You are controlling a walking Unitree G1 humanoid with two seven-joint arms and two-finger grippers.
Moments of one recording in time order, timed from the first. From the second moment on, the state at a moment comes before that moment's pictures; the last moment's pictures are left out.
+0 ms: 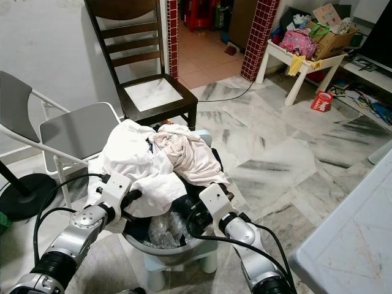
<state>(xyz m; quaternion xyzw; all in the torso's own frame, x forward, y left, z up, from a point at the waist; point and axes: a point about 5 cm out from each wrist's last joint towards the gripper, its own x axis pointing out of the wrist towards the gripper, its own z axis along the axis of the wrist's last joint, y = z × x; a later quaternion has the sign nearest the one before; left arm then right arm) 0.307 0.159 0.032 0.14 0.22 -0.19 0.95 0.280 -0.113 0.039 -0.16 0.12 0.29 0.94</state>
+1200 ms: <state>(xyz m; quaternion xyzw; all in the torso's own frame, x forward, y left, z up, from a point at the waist) 0.390 0.057 0.317 0.07 -0.29 -0.24 0.92 0.296 -0.112 0.037 -0.15 0.11 0.23 0.96</state>
